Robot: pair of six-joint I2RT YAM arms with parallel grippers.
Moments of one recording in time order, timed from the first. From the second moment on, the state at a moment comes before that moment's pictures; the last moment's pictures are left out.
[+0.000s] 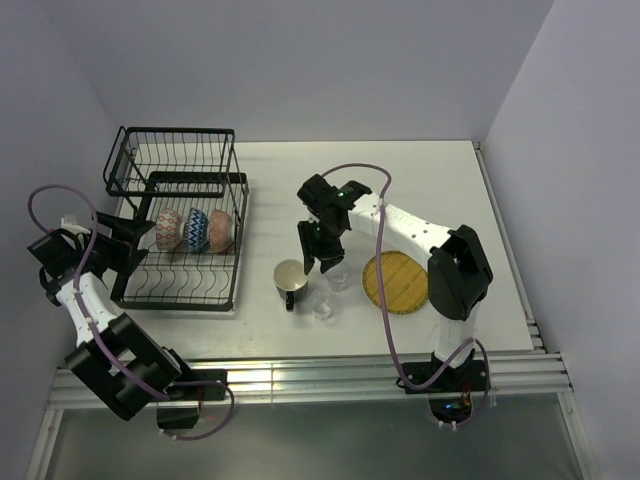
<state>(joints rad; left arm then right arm) 0.77 1.17 0.73 -0.30 0.87 -0.65 0.74 1.84 1.57 -1.01 -0.21 0.58</state>
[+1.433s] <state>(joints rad) 0.01 0.98 1.44 -0.45 0.34 -0.88 0.79 1.97 1.64 -0.98 -0.20 0.59</state>
